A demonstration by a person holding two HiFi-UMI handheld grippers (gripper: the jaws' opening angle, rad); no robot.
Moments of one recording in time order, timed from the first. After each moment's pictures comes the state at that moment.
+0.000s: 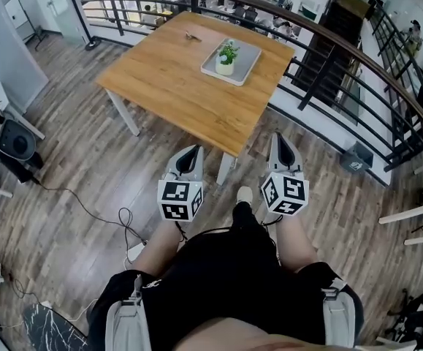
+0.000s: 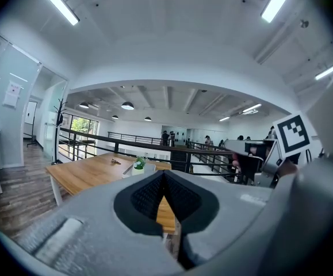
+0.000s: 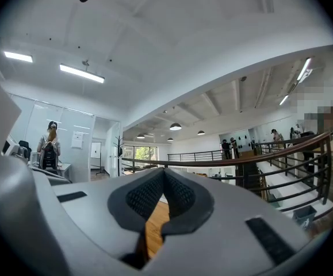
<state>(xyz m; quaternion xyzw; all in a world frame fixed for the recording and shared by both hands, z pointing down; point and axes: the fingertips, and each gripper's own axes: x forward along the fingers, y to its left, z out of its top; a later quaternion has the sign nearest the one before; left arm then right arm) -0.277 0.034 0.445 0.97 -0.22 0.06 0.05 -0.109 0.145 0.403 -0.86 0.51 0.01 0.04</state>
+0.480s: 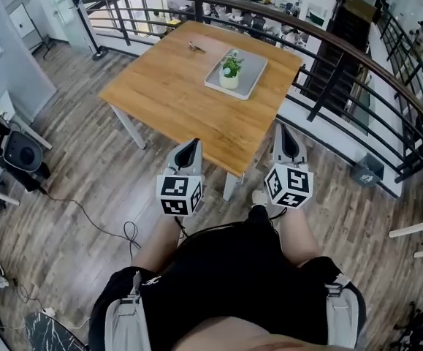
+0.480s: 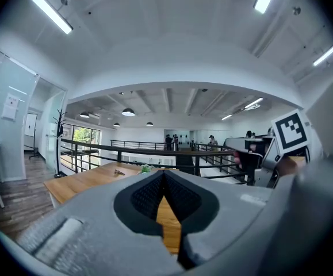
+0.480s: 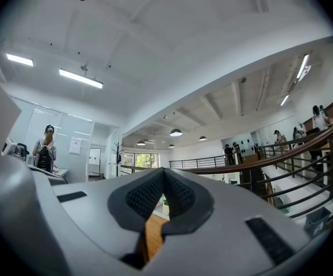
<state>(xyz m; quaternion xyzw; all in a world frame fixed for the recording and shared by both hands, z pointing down) -0.206 -0.034 0.435 0.97 -0.24 0.05 0.01 -0.024 0.079 0.397 -0.85 0.52 0.04 0.06</state>
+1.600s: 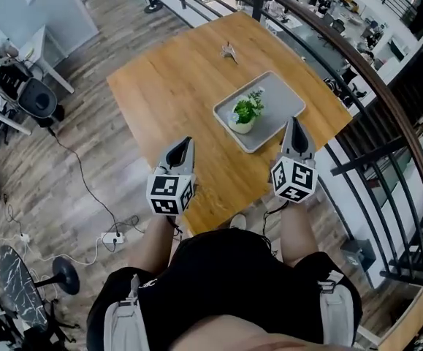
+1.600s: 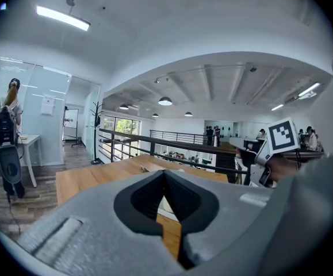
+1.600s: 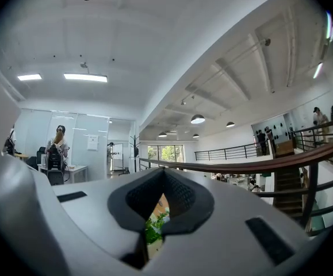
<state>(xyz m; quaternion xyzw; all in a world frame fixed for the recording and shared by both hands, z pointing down) 0.037 -0.277 0.456 0.89 -0.44 0.09 0.07 0.306 -0.253 0.419 -0.77 0.64 0.00 0.05</state>
